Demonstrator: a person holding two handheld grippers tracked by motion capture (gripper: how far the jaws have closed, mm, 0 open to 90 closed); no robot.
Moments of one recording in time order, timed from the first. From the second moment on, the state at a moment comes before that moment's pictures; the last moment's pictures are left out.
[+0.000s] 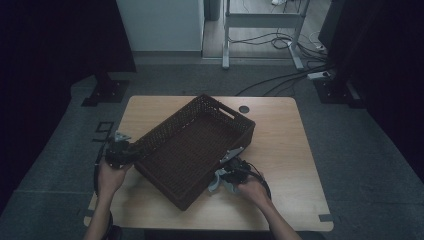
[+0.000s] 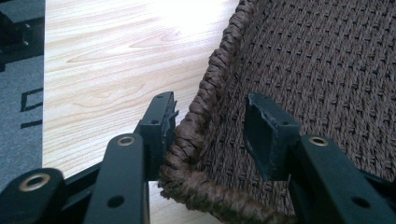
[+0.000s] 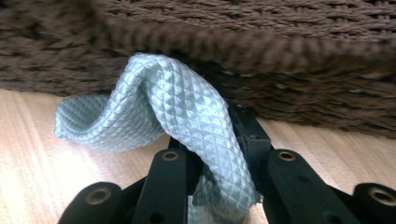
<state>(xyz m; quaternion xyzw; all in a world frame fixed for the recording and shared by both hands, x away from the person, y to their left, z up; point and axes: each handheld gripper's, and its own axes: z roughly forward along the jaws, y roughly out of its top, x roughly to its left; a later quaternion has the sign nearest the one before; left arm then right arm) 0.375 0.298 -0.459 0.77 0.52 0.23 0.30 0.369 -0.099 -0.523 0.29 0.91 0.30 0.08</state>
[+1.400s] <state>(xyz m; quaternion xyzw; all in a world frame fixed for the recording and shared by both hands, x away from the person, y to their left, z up) 0.376 0.299 -0.460 0.76 0.53 0.22 0.30 0.450 -0.184 -0.524 0.42 0.85 0.29 0.12</state>
